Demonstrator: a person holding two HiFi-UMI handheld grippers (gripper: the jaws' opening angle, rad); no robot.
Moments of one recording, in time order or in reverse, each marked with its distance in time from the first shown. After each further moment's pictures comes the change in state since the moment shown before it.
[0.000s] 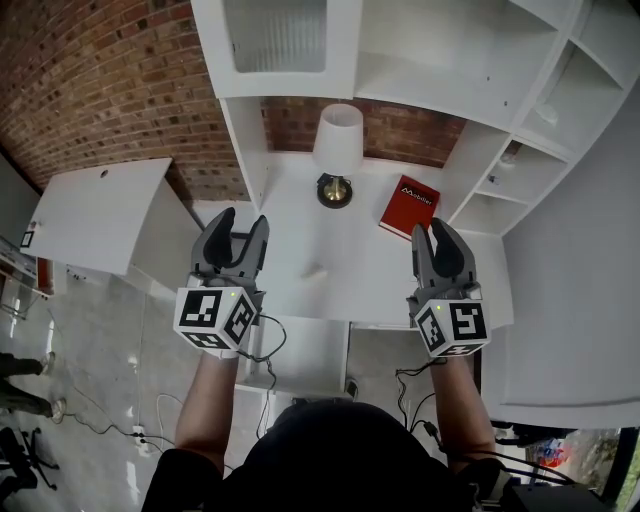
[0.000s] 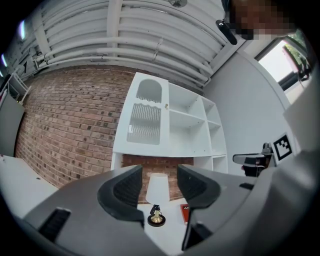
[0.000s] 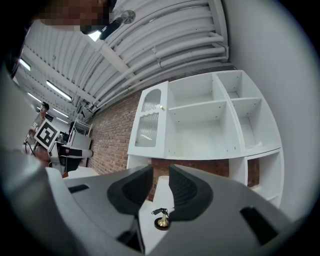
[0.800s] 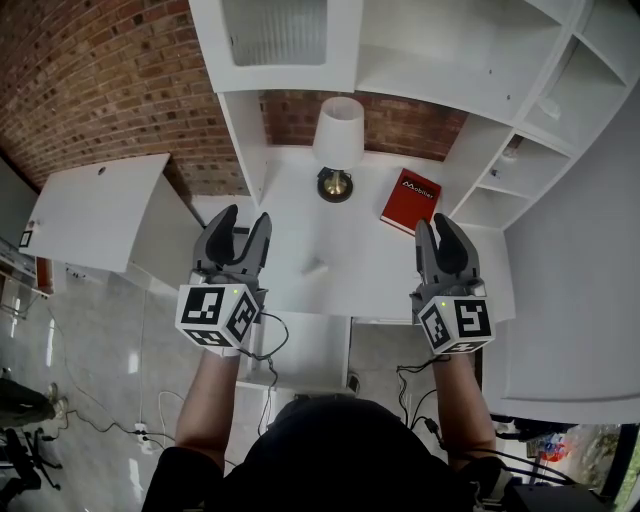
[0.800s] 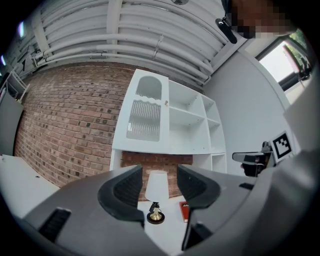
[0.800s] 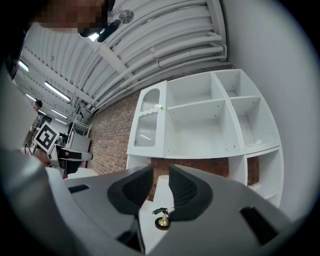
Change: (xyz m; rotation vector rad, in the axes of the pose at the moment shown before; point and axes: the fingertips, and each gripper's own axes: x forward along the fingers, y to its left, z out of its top) left arm 0.005 0.002 -0.008 -0.005 0.027 -0.015; right arm 0.002 0.000 -0.002 0.016 0.004 -0.010
